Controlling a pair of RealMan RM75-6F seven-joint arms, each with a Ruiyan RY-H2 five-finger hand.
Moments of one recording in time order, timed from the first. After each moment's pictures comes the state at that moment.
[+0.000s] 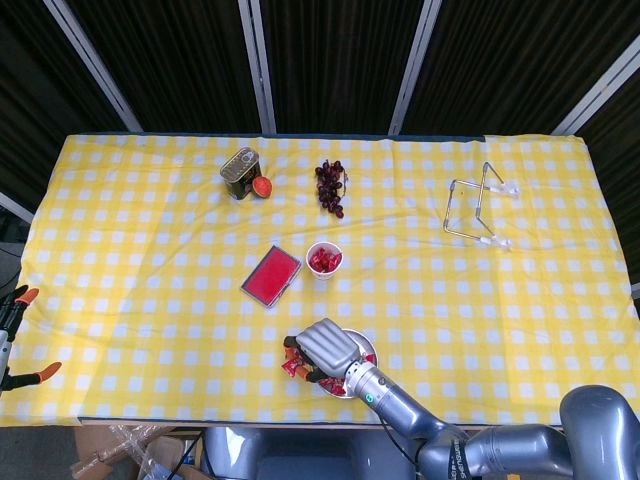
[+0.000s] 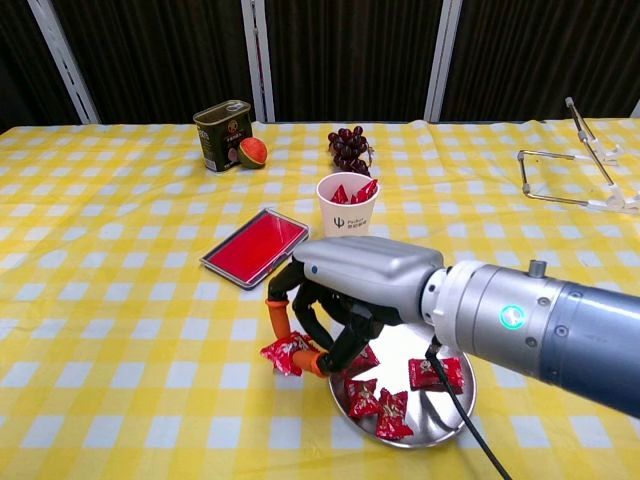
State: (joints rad) left arm -0.05 -1.02 -0.02 -1.71 1.42 1.41 -0.11; right arm 0.80 -1.70 0.12 -1.69 -1.17 0.89 -0.34
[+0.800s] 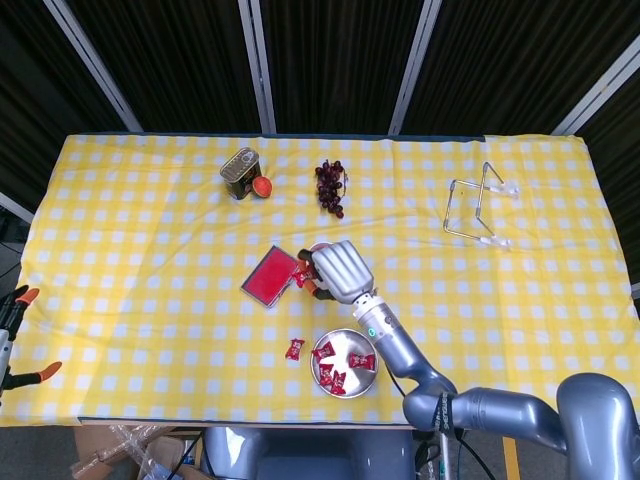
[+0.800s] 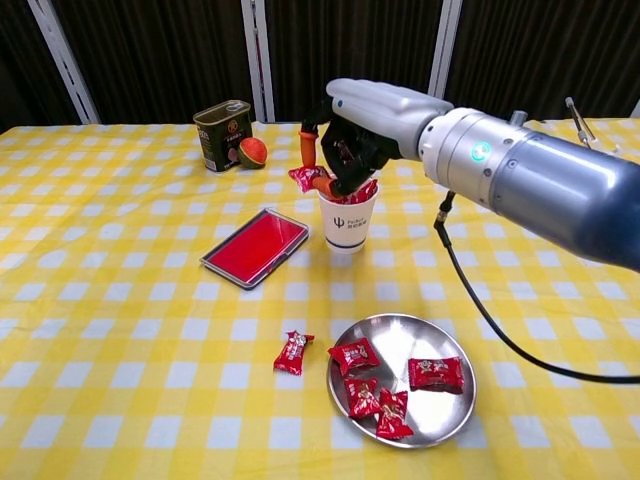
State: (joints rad) left arm -0.05 -1.02 -0.02 -1.72 1.40 1.39 -0.09; right arm 0.90 -1.71 0.34 -1.45 -1.10 0.97 -0.36
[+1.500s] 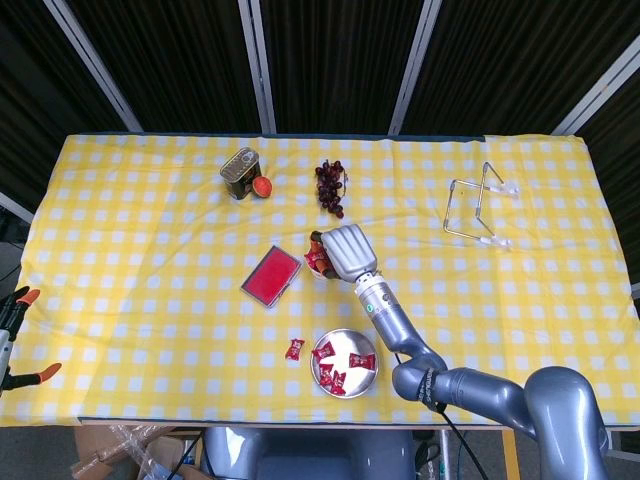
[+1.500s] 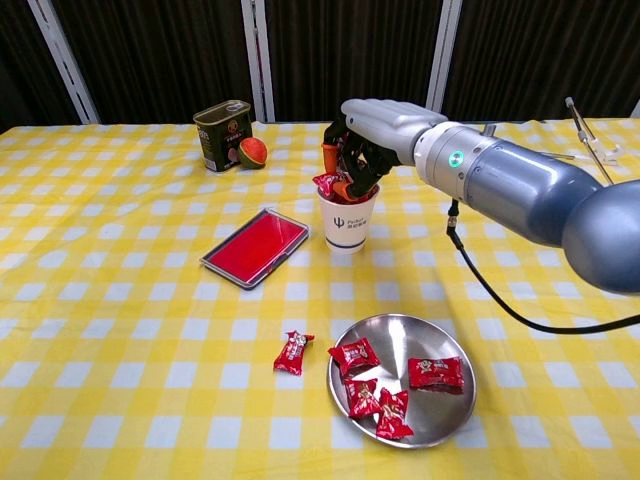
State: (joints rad) left arm -0.06 -1.01 -0.01 -1.72 1.40 1.38 -0.10; right arm 0.97 -1.80 0.34 -1.18 -1.05 0.90 -0.31
